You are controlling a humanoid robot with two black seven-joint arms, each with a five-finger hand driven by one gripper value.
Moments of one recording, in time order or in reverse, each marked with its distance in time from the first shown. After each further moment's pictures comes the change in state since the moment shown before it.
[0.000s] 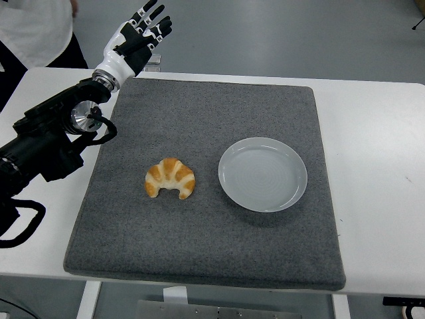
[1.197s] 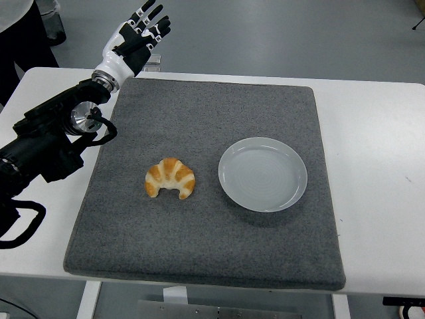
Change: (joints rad) left arm 0.005 -0.001 -0.008 0.000 -0.003 0.001 -0.006; right arm 0.000 0.000 0.000 0.000 0.000 0.000 0.000
